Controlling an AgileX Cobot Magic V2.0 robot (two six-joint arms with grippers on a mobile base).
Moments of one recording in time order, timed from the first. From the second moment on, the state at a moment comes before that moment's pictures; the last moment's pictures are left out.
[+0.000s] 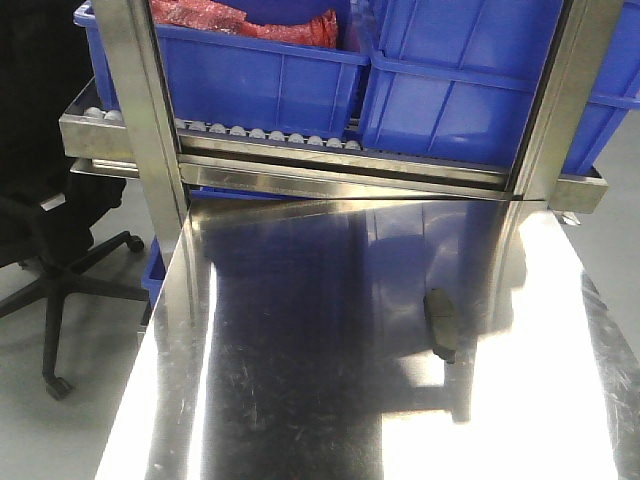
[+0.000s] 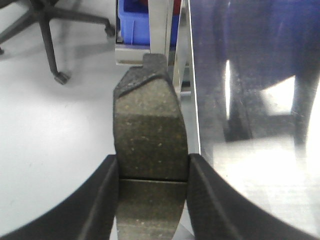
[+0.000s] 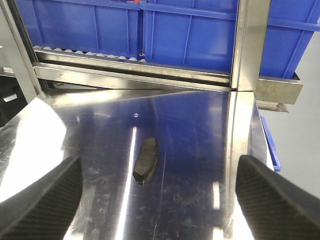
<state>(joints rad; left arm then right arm) -0.22 0.82 -0.83 0.18 0.97 -0.29 0.09 0.20 -0.50 0.11 0.64 -0.03</state>
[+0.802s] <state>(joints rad) -0.22 0.77 -0.82 0.18 1.01 -0.29 0.09 0.20 -0.50 0.11 0.64 -0.03</state>
